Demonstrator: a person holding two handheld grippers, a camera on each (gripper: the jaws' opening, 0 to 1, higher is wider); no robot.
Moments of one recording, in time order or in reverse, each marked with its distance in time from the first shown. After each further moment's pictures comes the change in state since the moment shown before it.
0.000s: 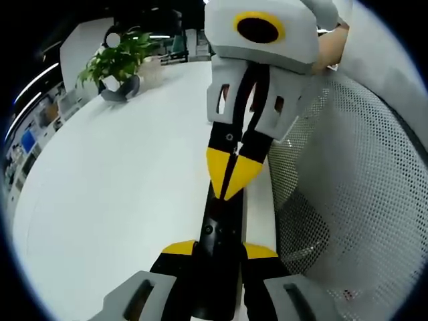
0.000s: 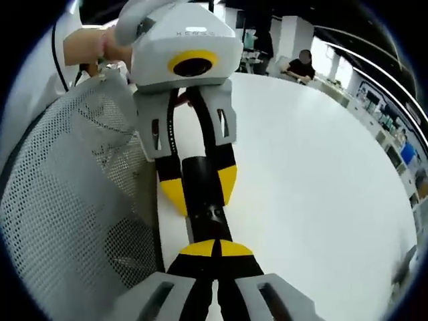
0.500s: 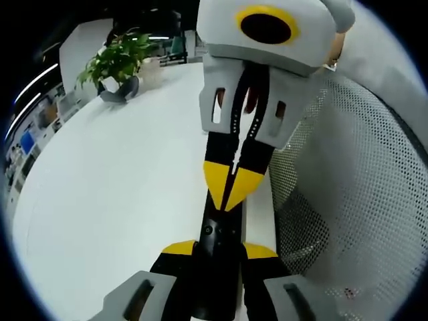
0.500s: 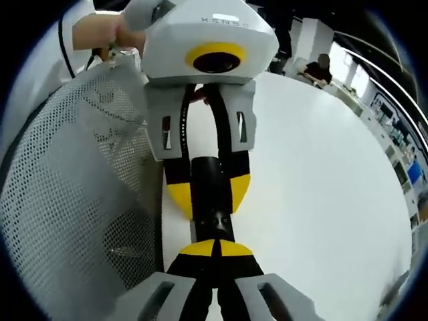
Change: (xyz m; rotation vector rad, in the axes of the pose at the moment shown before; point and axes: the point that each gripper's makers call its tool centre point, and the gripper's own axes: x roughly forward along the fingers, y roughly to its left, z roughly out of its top) left arm 0.000 0.001 0.000 0.011 -0.011 -0.009; right arm 0.008 0.002 0.007 -0.100 0.082 0.052
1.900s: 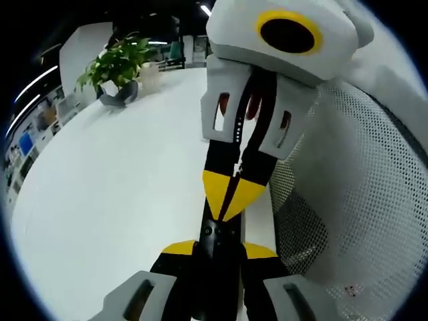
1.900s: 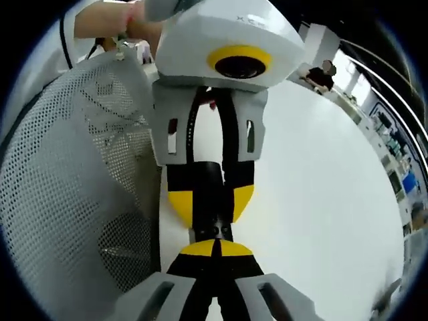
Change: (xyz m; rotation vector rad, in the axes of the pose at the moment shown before) left arm -0.001 -0.002 0.000 0.001 -0.039 -0.009; right arm 0.004 0.001 0.008 0.021 -0.028 -0.049
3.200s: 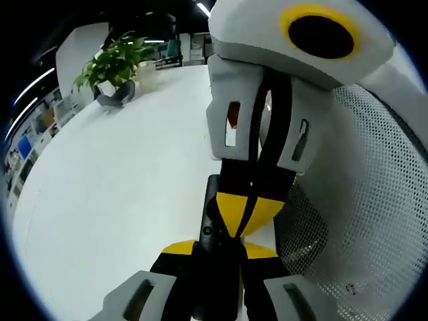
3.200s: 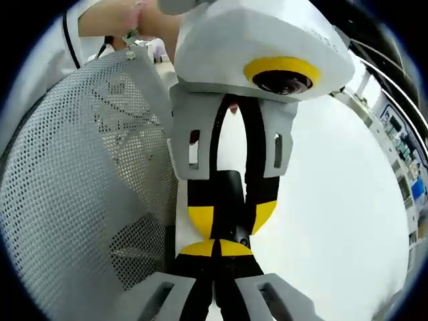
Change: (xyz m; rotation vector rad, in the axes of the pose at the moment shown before) left arm 0.001 0.000 -0.001 0.018 0.023 -0.003; right arm 0.008 0.018 0.010 -0.067 0.012 0.064
